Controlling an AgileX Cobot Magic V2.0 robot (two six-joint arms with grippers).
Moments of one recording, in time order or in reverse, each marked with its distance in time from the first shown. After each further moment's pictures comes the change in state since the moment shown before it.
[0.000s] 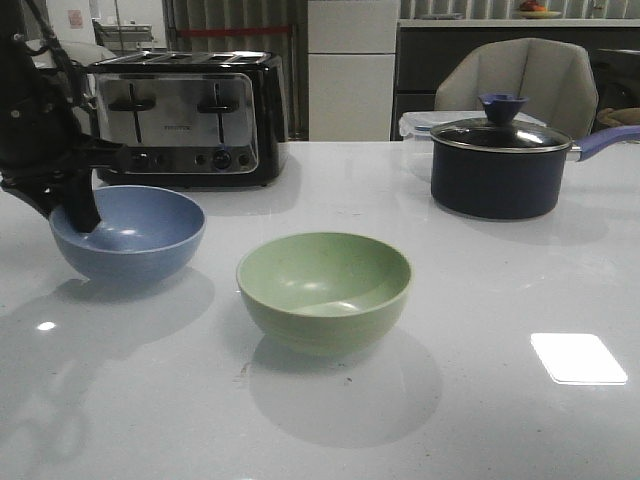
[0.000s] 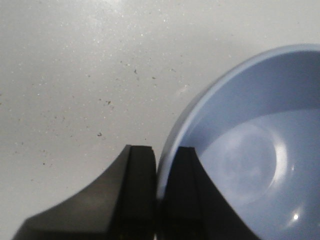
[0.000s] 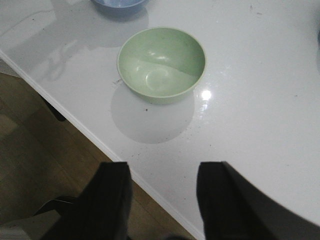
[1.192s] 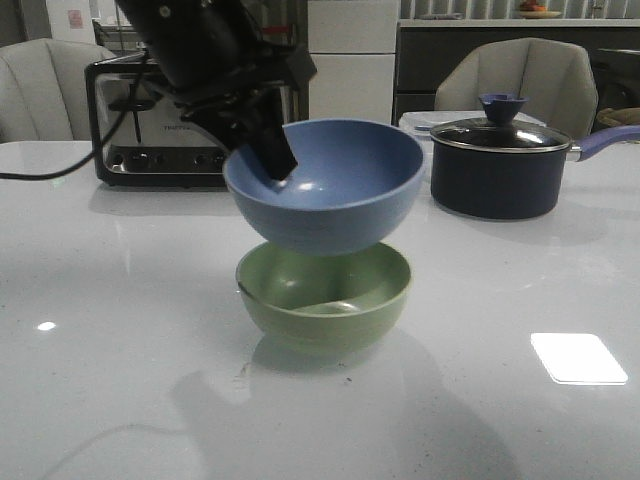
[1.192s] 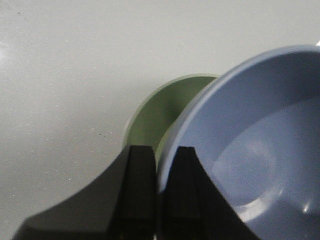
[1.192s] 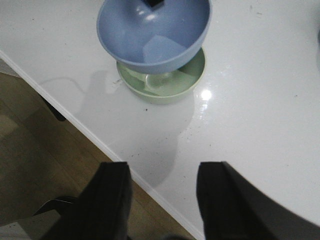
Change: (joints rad) left arm -0.376 -0.115 -0.049 -0.237 0.087 0.226; right arm 0.000 0.000 0.000 0.000 0.002 0.000
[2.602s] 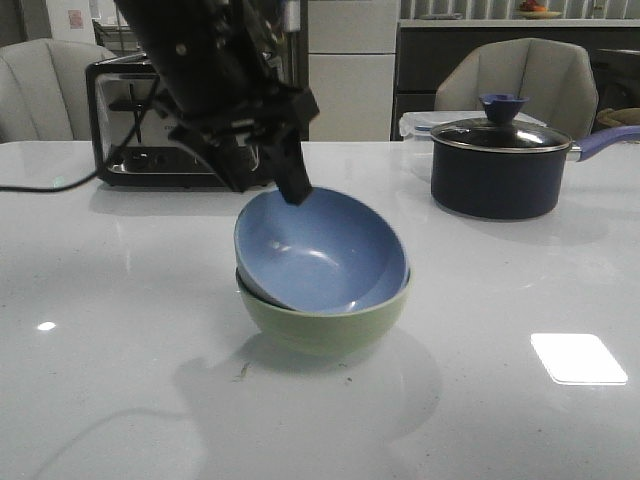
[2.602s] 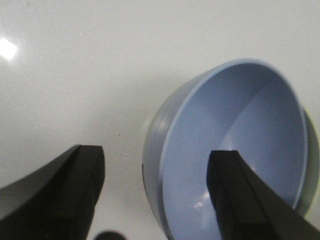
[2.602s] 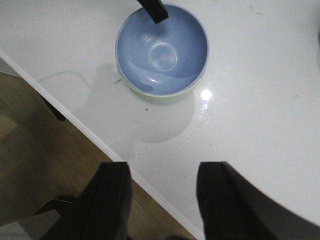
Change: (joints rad) left arm -0.006 -0.003 -0.009 0.074 -0.023 -0.016; right arm 0.000 0.000 0.000 0.000 0.000 0.000
